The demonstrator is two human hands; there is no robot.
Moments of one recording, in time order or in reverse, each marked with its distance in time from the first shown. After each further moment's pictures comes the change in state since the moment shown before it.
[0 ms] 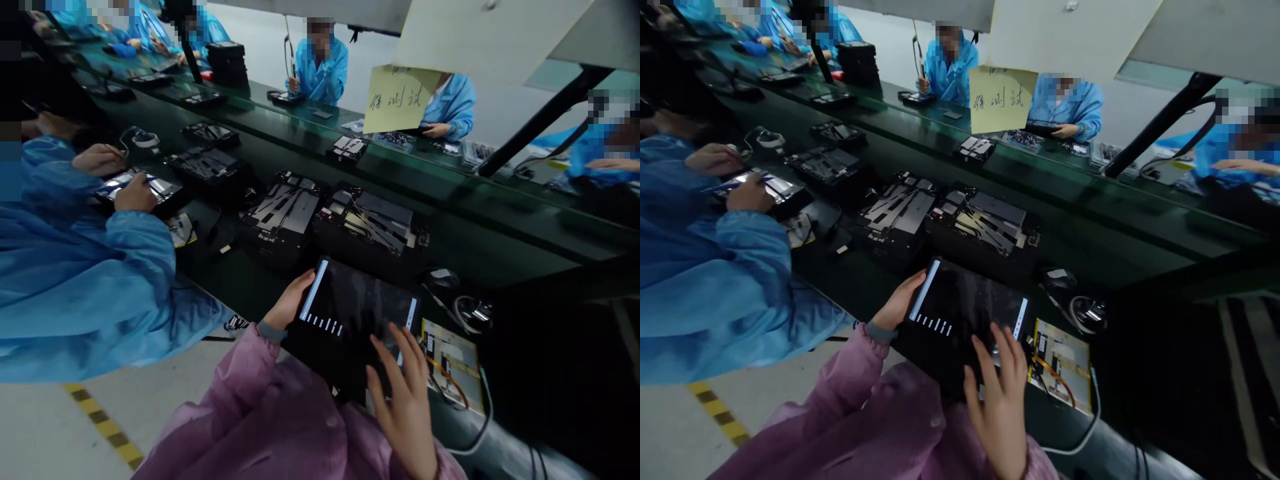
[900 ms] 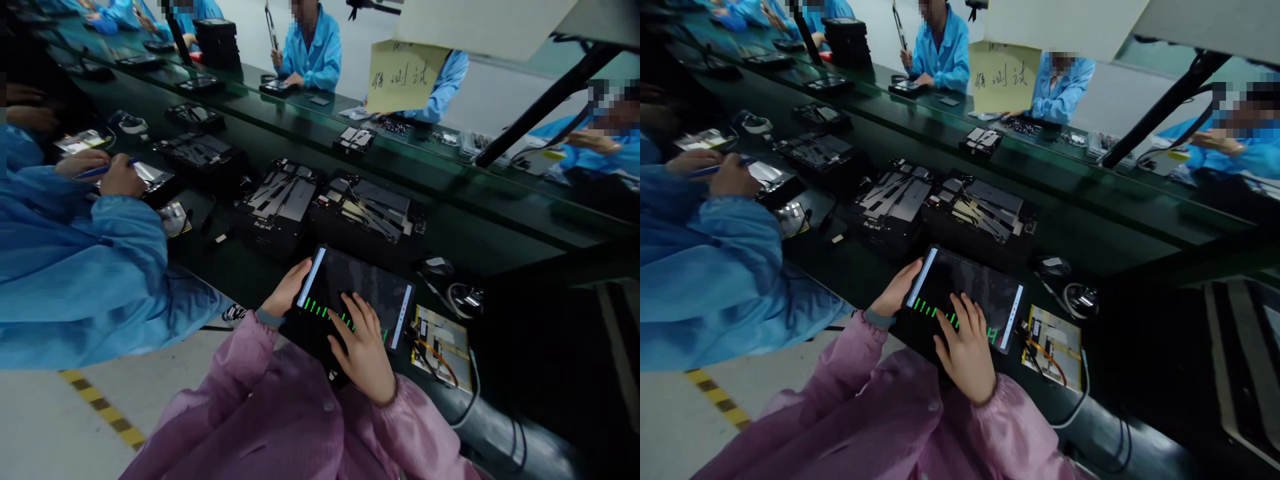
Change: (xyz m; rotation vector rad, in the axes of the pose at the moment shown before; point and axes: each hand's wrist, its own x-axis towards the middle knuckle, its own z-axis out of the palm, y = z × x) left_hand -0.008 0.006 0.003 0.243 0.116 0.057; right_hand 0.027 -0.009 0.038 -0.059 -0.255 -0.207
